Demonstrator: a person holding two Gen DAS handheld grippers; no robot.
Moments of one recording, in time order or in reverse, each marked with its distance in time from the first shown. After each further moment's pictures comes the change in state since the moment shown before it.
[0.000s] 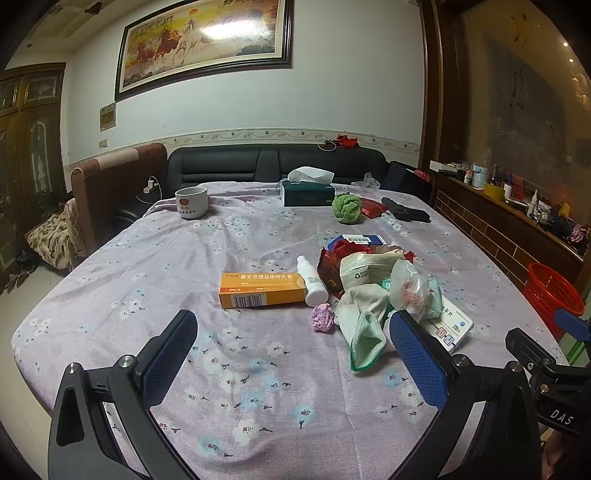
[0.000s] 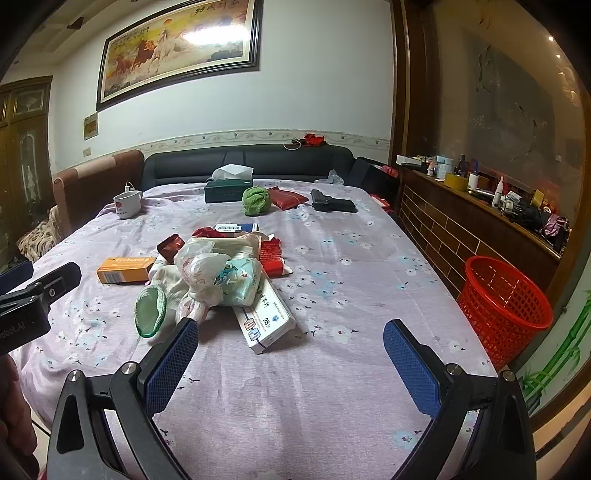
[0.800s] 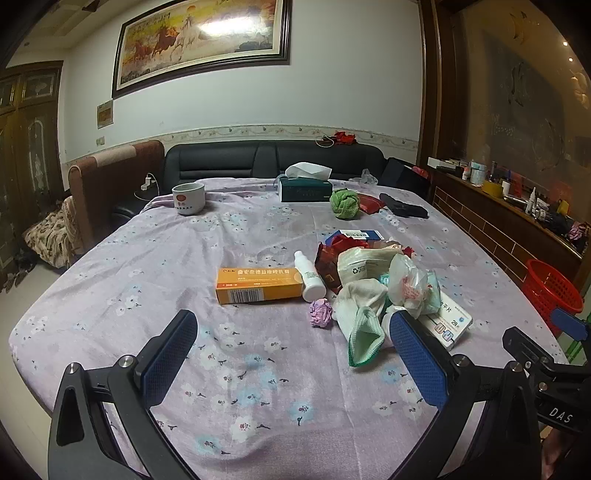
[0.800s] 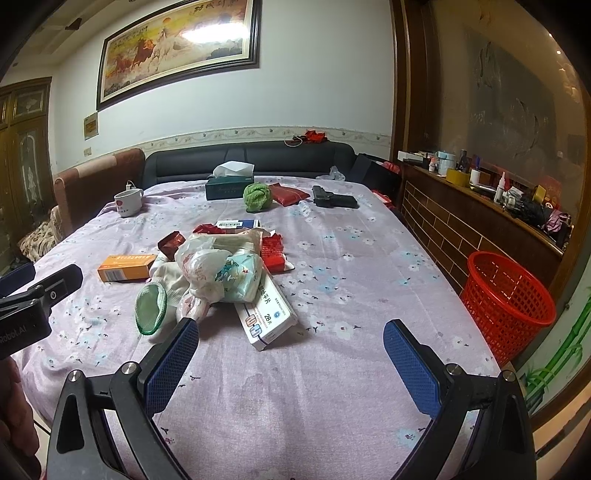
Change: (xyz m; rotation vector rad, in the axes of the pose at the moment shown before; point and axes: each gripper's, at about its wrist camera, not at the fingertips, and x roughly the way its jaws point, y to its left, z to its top) left arm 0.003 0.001 -0.003 0.005 0.017 -0.014; right arm 0.003 0.000 -0.002 0.008 0.014 0.010
